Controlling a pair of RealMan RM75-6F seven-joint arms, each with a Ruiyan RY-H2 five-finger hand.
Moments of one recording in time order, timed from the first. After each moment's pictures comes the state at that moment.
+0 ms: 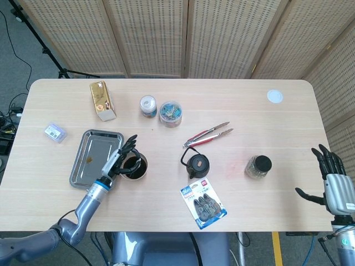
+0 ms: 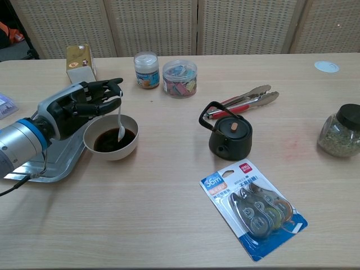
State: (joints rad) left arm -0.59 -1.82 -0.13 -1.05 1.47 1.06 -1.28; right arm 0.11 -1.13 0.12 -1.58 -1.47 1.48 0.23
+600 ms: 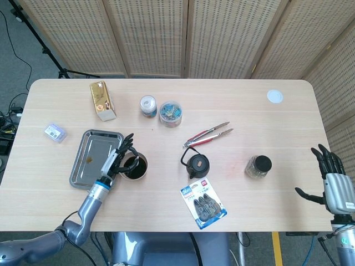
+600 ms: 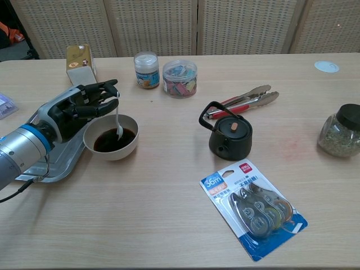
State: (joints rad) left arm -0.58 -1.89 -0.15 -0.94 1.45 1.08 -1.31; right arm 0.11 -1.13 0.12 -1.57 -1.46 1.47 0.23
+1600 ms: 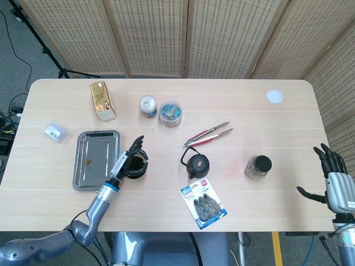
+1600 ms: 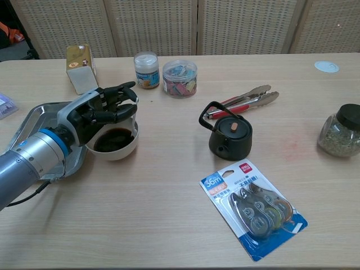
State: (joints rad) left arm -0.61 -1.95 -0.14 -0.92 1.48 1.09 -1.27; right arm 0.11 -1.13 0.13 -1.56 -1.45 1.46 0.25
